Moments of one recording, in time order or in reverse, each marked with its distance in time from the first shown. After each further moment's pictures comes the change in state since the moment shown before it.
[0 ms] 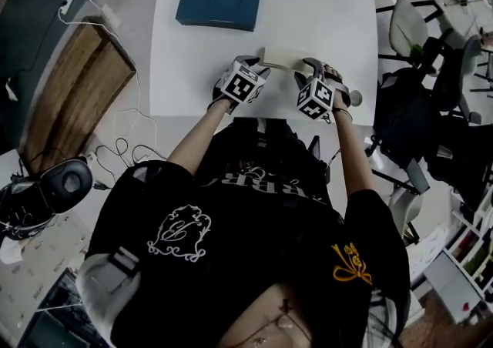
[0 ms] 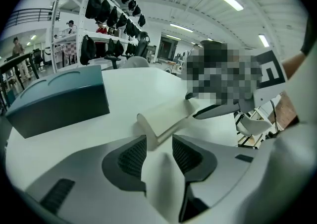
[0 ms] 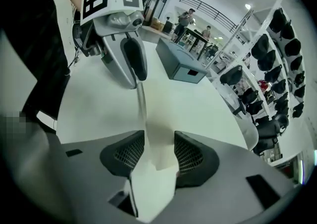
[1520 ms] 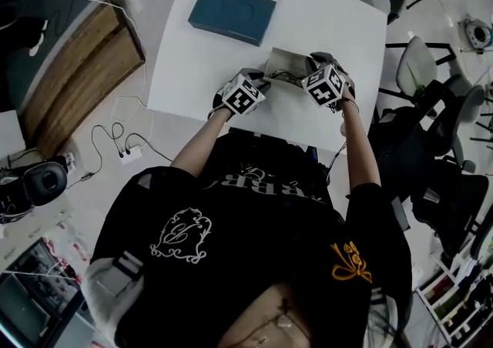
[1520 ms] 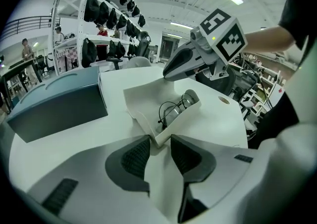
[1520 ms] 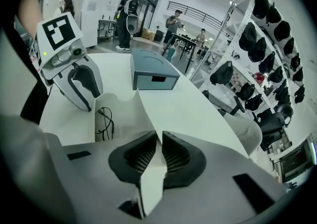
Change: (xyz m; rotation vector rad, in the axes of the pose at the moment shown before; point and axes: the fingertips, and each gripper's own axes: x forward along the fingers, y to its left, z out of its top) left arm 0.014 0.000 0.004 0.021 0.004 0.062; right arm 0.028 -0.103 0.023 0.110 -0.102 0.029
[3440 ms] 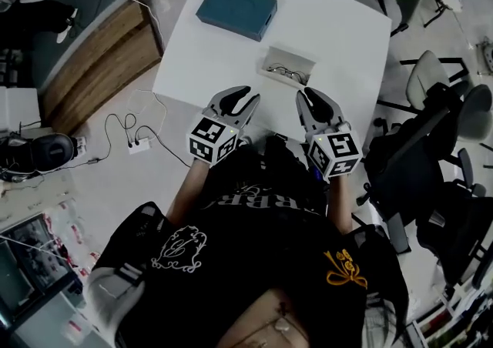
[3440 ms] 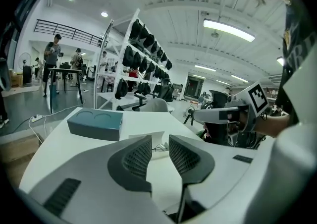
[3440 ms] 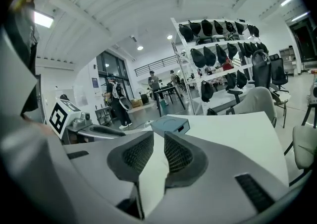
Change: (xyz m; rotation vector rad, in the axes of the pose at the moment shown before) left arm -0.171 -0.104 0.077 -0.282 -0.435 0.252; right arm -0.218 0.062 0.015 0.662 -0.638 0.216
